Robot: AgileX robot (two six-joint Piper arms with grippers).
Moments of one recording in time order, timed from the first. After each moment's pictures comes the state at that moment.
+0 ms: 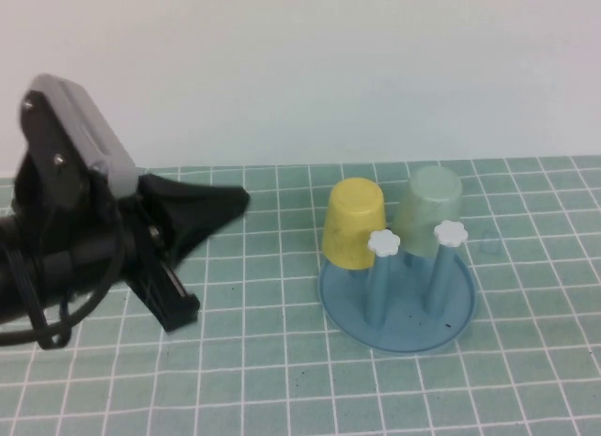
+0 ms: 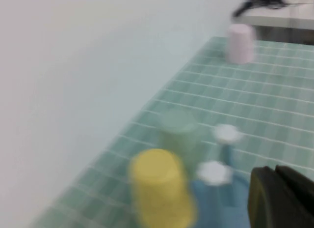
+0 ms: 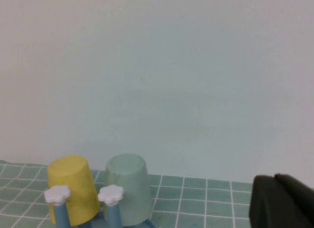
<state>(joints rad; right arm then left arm) 0.64 0.20 -0.21 1.78 -0.40 -1.75 -0.21 1.14 -0.75 -1.64 0.75 1.87</state>
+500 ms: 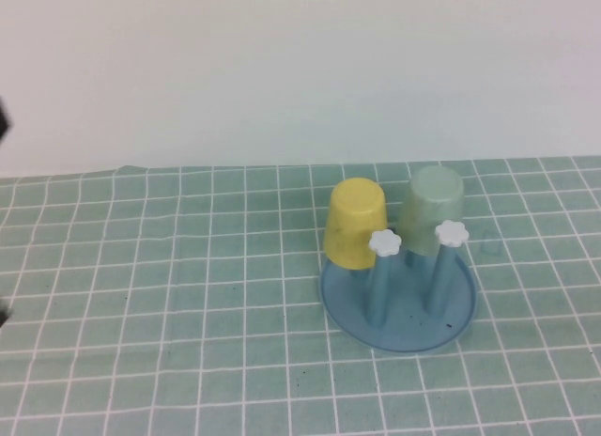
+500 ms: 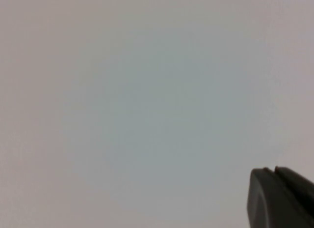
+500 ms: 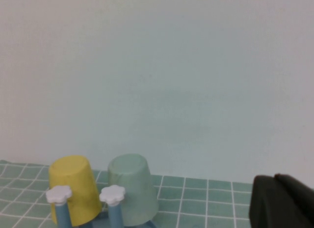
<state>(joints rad) 0.64 0.20 -0.20 1.78 -0.40 -1.75 -0.20 0.60 -0.67 -1.68 0.29 1.68</state>
